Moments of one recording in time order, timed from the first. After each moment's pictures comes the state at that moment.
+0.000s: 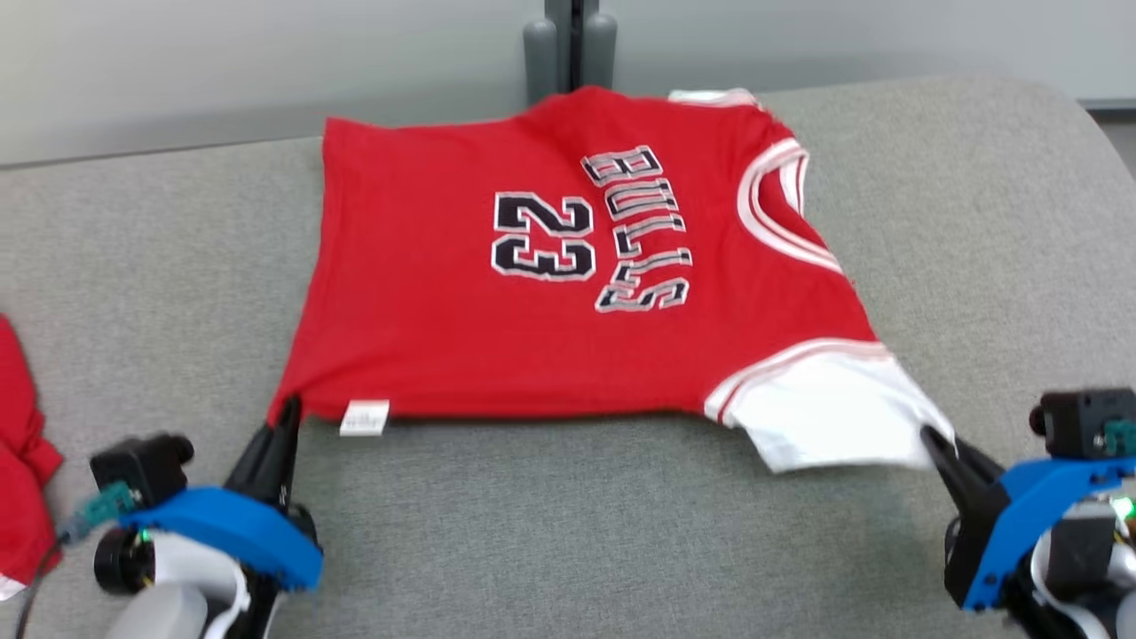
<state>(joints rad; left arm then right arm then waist) -0.25 0.40 -0.38 0.37 -0.85 -0.06 -0.09 -0.07 -0.13 -0.12 -0.13 0.28 0.13 0.62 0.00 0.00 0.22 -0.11</state>
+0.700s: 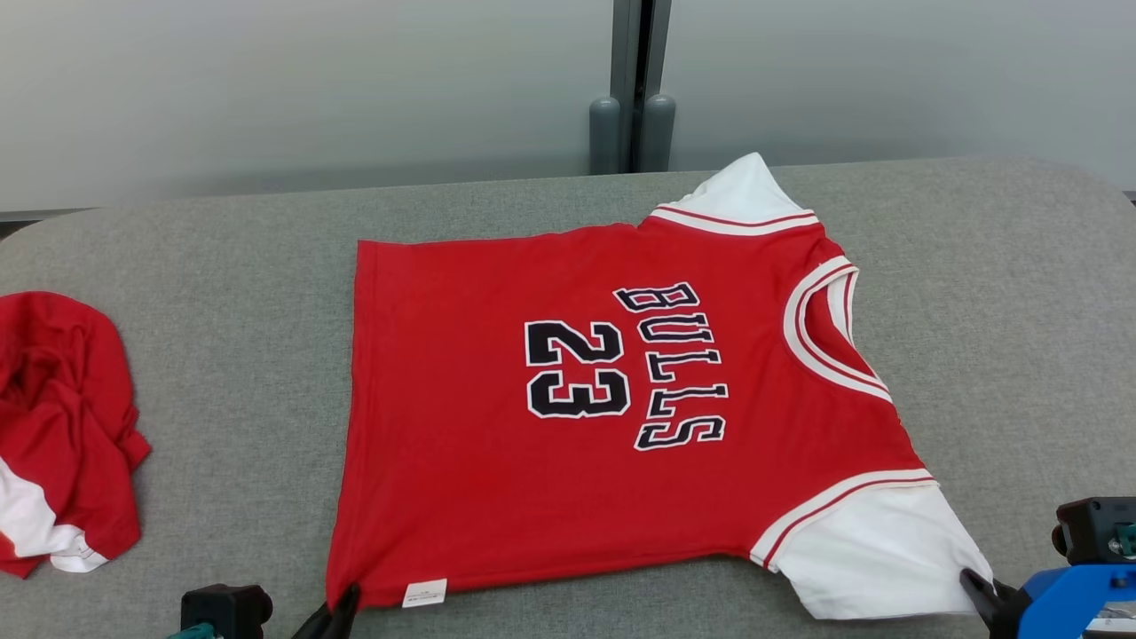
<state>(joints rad) 0.11 0.52 -0.50 0.02 -0.78 0.13 0.11 0.18 -0.05 -0.22 -0.28 0.22 0.13 0.86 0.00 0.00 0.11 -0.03</state>
